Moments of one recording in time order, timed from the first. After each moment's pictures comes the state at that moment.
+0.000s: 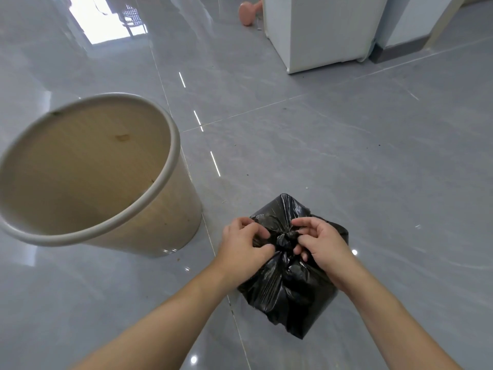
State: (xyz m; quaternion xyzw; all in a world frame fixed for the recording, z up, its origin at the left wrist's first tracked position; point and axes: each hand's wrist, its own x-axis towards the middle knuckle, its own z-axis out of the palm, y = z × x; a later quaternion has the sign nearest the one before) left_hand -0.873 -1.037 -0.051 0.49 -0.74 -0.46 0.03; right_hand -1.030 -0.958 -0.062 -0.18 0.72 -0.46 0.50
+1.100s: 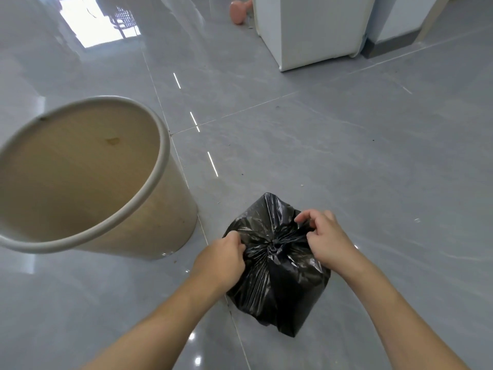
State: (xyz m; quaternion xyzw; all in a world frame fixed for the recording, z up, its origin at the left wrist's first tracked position) left_hand -0.853 -1.041 -0.057 0.49 -0.83 -0.26 -0.07; right_hand -1.050 -0.953 -0.061 -0.37 0.81 -0.28 0.36
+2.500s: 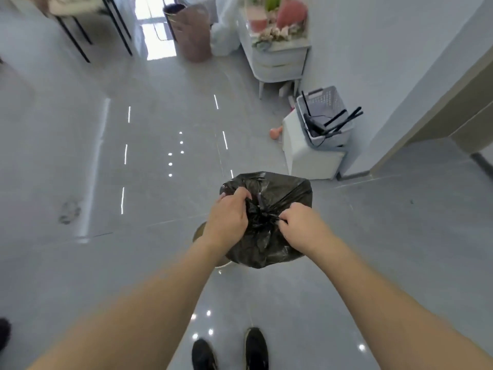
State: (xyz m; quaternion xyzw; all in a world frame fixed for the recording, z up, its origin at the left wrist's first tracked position) left_hand -0.821 -1.092 0.701 0.50 -0.80 -0.28 0.20; right_hand -0.988 -1.027 0.711 -0.61 0.76 -0.02 0.21
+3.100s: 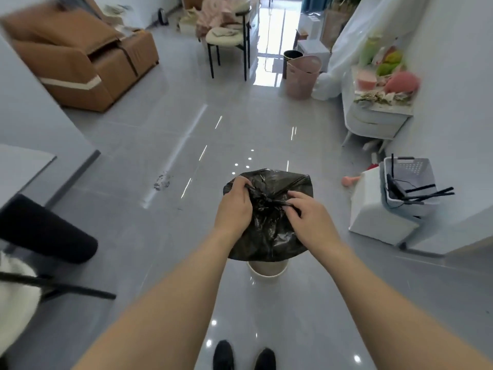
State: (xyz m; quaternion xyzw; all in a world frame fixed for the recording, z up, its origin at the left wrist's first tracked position) left_hand -0.646 -1.053 0.821 0.68 -0.58 -0.29 0.36; right_hand -0.822 -1.045 0.824 -0.72 0.61 -0.24 0.24
